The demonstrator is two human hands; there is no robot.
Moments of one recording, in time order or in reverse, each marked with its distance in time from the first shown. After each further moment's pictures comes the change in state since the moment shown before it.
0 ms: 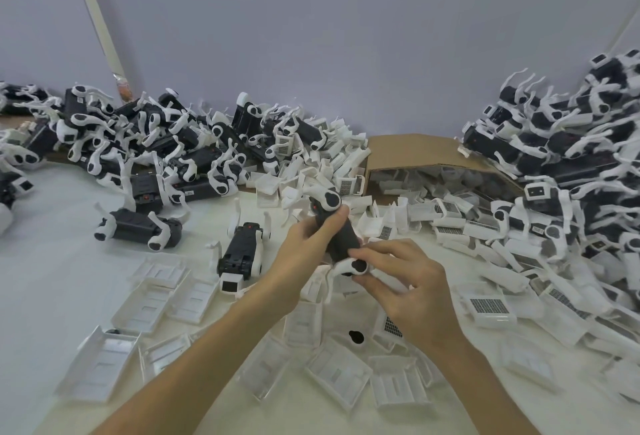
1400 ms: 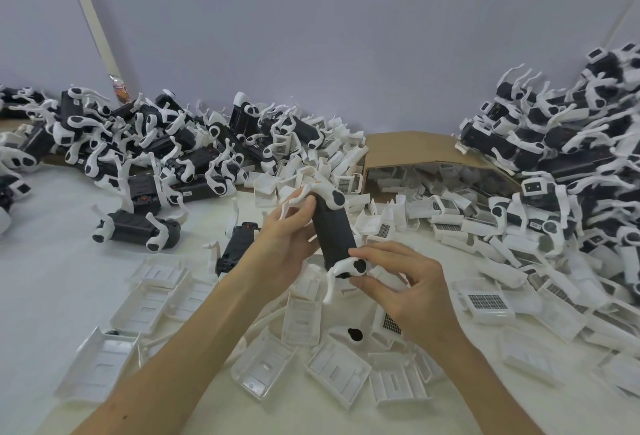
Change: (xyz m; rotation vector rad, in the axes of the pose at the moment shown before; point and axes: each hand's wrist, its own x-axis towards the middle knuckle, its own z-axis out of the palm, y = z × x) left_hand 0.007 0.006 -0.024 -0.384 -0.130 0.090; right_hand -0.002 -0.009 -0.002 0.226 -0.013 0.166
